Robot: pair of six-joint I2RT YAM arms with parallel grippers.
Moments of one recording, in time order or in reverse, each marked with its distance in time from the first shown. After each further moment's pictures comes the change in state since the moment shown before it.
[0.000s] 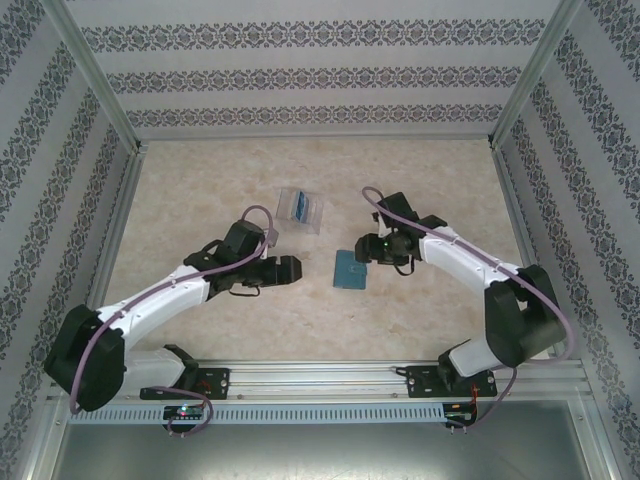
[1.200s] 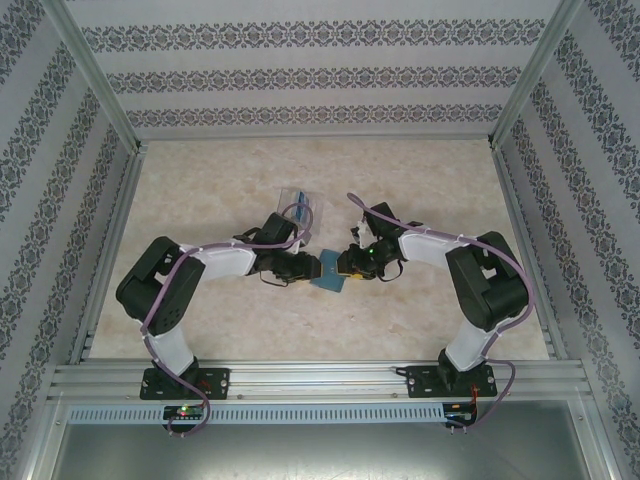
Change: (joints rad) left arm -0.006 0.510 0.180 0.206 0.198 0.025; right arm 0.027 0.236 -0.029 0.217 -0.386 0.088
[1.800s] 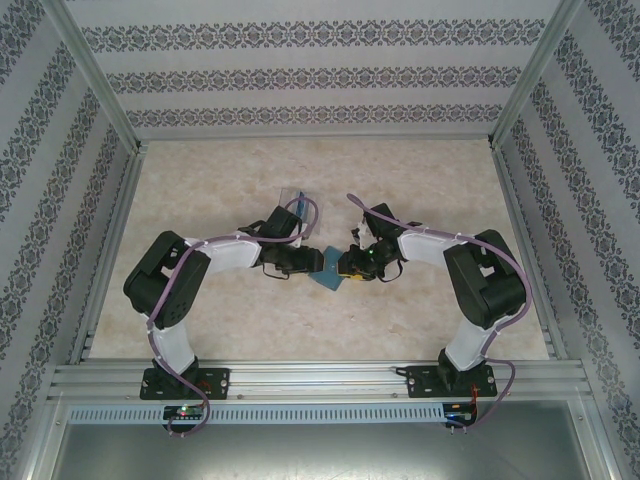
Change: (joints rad) left arm 0.007 0.040 0.089 -0.089 -0.120 0.089; right arm 0.001 0.014 0.000 0.000 0.000 0.000
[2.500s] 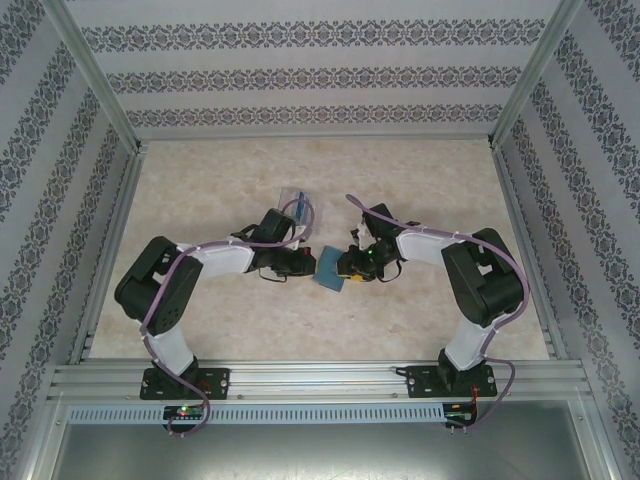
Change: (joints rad) left arm 0.011 -0.090 -0.107 0.120 0.124 0.000; right arm 0.010 0.011 0.008 -0.001 0.014 0.018
